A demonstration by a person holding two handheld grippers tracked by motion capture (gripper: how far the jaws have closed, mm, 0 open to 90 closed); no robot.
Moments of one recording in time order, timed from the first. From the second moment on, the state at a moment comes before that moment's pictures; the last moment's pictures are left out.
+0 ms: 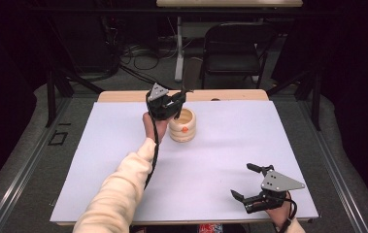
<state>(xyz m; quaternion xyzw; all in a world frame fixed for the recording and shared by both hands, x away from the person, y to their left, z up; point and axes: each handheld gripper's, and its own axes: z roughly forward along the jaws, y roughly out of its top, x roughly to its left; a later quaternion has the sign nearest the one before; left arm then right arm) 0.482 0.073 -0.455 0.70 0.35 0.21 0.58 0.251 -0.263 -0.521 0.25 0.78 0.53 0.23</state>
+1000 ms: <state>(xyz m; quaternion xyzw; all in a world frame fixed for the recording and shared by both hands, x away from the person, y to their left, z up) 0.491 0.066 -0.474 0.71 0.36 0.21 0.57 0.251 -0.264 -0.521 0.25 0.77 0.53 0.23</state>
